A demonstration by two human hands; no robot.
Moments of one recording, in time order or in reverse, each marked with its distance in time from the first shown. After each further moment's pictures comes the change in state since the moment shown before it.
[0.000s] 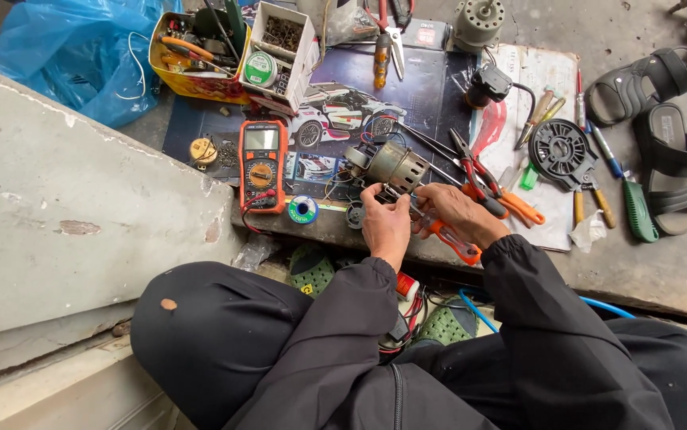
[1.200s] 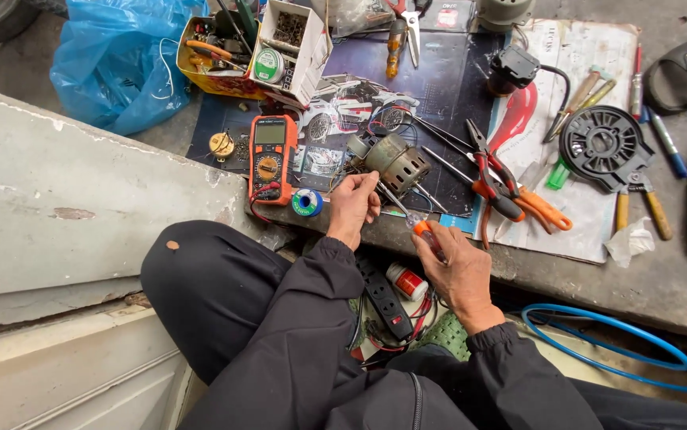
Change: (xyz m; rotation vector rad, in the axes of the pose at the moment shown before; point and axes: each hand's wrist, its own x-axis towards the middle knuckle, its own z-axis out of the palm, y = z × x) left_hand 0.054 -0.021 -0.024 -0.429 0.001 0.028; right_hand -0.071 0.098 0.015 -0.728 0.661 -0.748
